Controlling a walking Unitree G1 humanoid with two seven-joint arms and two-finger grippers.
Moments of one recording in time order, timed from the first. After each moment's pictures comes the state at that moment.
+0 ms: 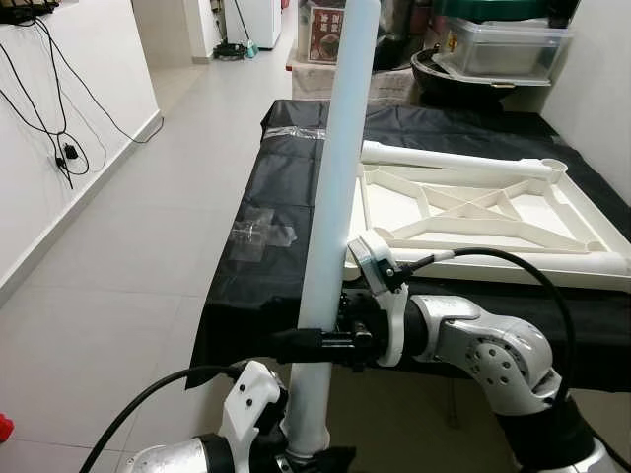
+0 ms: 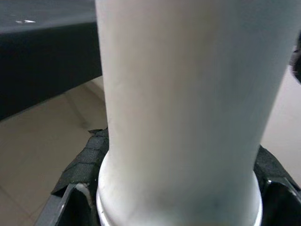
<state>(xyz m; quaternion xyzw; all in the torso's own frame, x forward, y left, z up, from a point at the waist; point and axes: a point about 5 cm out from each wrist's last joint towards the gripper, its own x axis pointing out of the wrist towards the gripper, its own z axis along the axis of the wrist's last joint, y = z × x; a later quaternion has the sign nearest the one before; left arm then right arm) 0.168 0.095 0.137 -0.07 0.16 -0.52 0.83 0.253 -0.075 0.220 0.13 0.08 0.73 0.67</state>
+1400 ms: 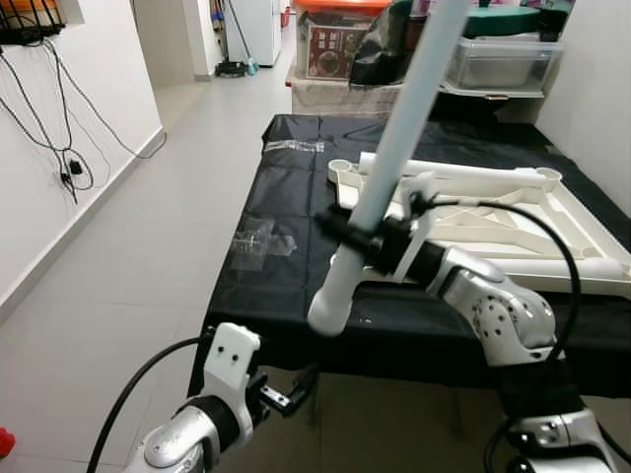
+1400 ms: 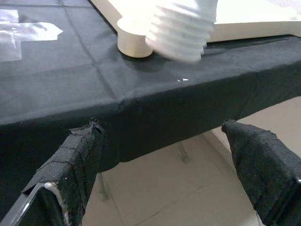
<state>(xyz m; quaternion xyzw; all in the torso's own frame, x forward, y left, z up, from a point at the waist) 0.211 0.109 0.139 -0.04 0.09 -0.28 0.95 0.341 -0.124 0.246 0.11 -0.06 0.41 0.90</state>
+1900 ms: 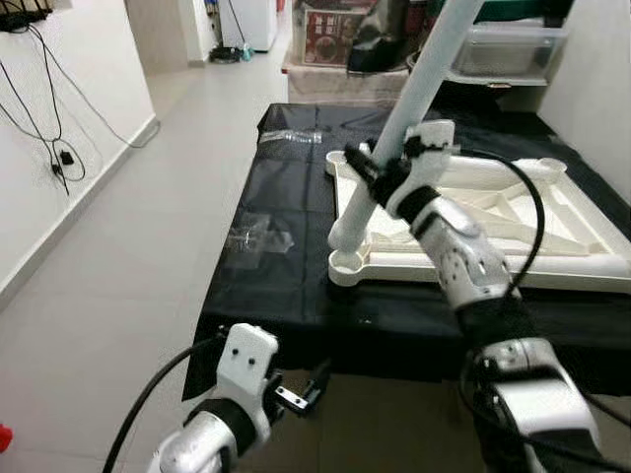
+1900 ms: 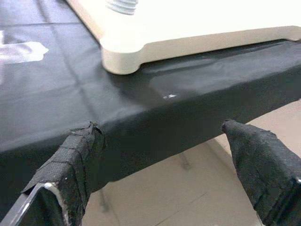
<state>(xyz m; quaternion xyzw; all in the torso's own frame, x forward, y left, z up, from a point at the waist) 0.195 0.082 0.158 -0.02 0.04 -0.29 0.95 0.397 -0.132 0.278 0.08 -0.13 0.23 0.96</state>
